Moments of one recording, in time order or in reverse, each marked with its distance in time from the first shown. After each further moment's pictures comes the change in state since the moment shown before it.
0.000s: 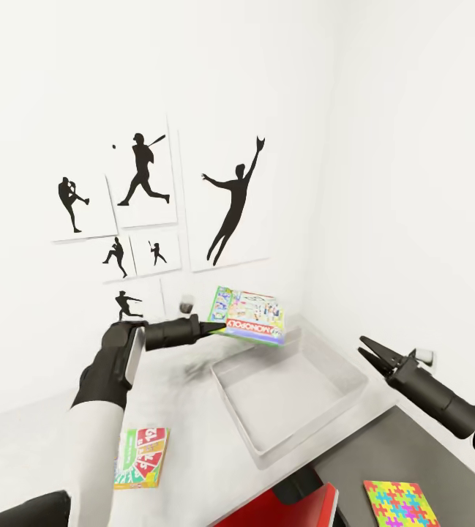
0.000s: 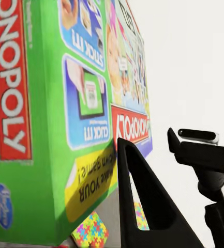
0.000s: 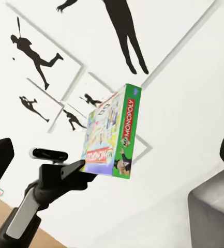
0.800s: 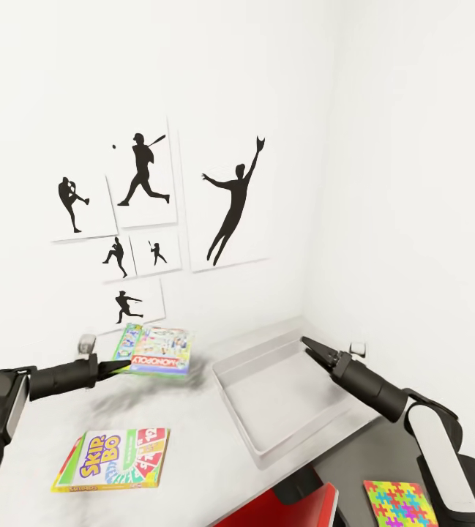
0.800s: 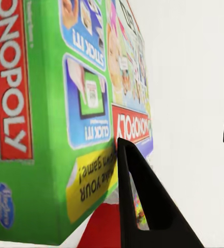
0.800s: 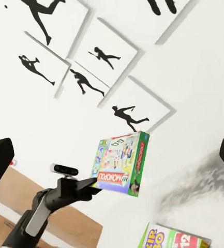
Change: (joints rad) left arm 0.192 0.443 0.111 0.045 0.040 -0.003 -0.190; right arm -0.057 0.104 0.240 -0.001 0.010 -0.020 -0.147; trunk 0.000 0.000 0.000
